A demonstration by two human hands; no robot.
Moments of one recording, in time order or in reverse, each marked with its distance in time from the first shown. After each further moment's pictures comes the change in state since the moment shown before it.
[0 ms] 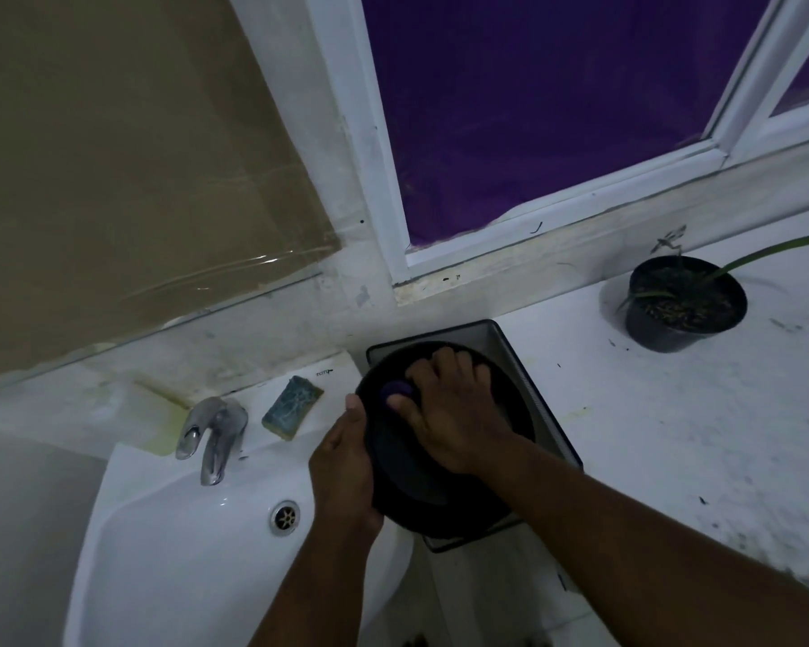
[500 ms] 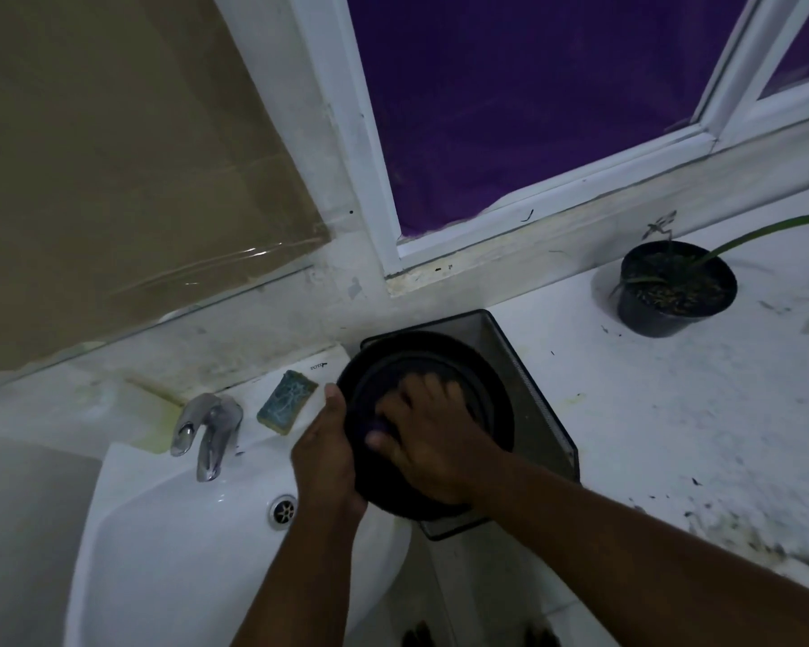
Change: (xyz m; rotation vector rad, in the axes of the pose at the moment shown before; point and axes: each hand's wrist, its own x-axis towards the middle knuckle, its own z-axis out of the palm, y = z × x) left_hand 0.012 0.001 -0.007 -0.005 0.058 0.000; right_hand -0.032 -0.016 0.006 0.060 -0.033 -0.188
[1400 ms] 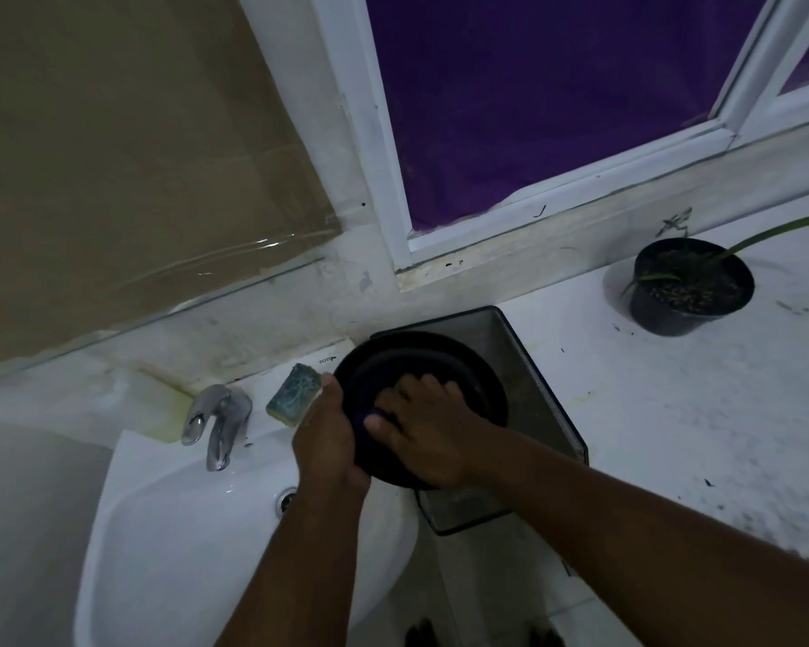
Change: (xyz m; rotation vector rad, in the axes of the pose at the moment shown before) left_hand 0.012 0.006 -0.001 -0.049 0.057 -0.110; right_hand 0.018 -0.013 -0.023 0.089 -0.369 0.053
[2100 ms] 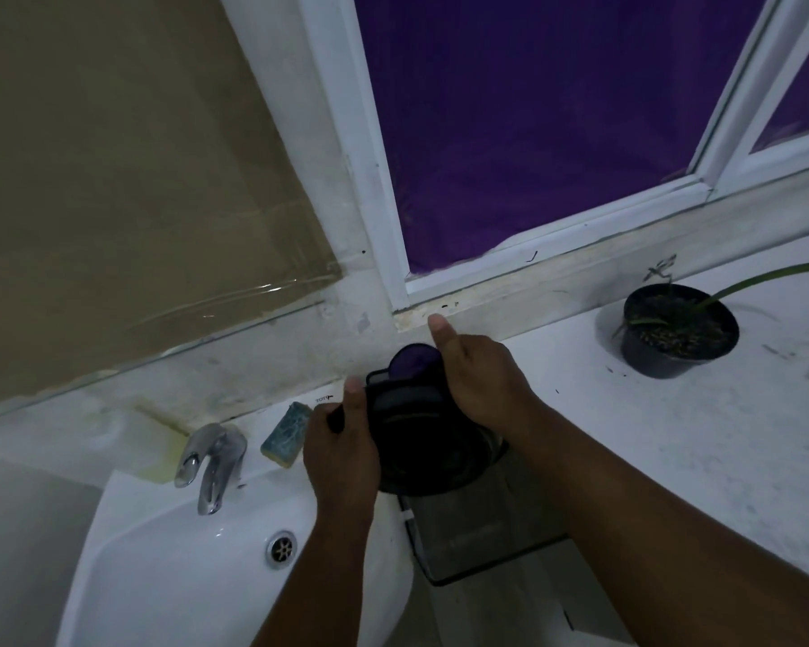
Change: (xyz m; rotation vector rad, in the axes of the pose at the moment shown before) left_hand -0.026 0.016 0.031 0.608 0.031 0.520; right_hand 0.004 0.029 -0.084 0.606 0.487 0.282
